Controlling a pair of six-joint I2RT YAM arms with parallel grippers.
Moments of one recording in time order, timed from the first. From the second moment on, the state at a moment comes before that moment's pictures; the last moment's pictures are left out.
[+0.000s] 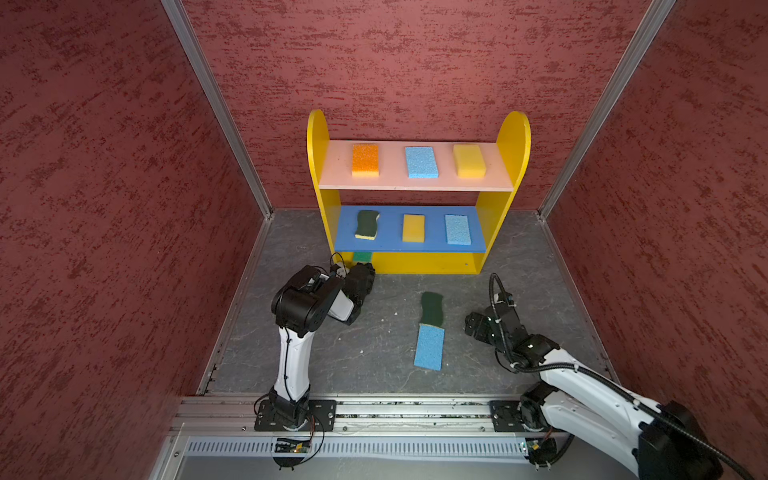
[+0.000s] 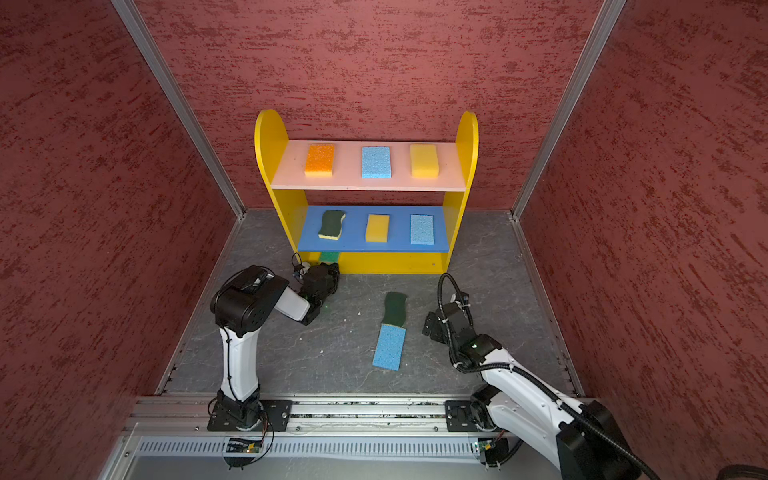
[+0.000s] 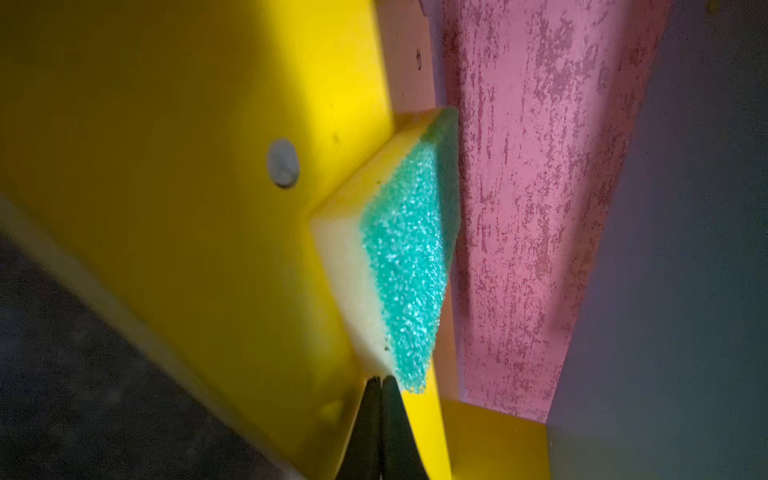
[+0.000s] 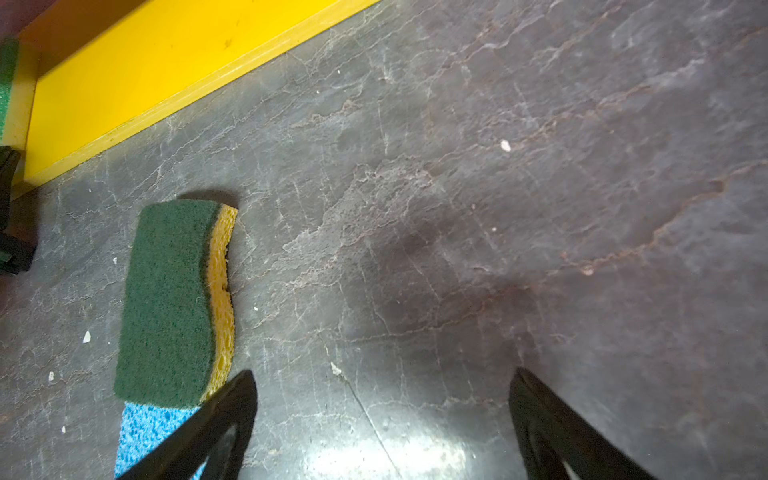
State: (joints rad) left arm -0.43 2.09 0.75 0.98 -0.22 -1.51; right arm 0.53 0.91 0.34 -0.30 0.21 0.79
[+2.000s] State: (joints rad) left arm -0.57 1.18 0.54 -0.09 -0.31 -0.90; right arm 0.82 1.06 0.54 -0.48 0.23 1.18
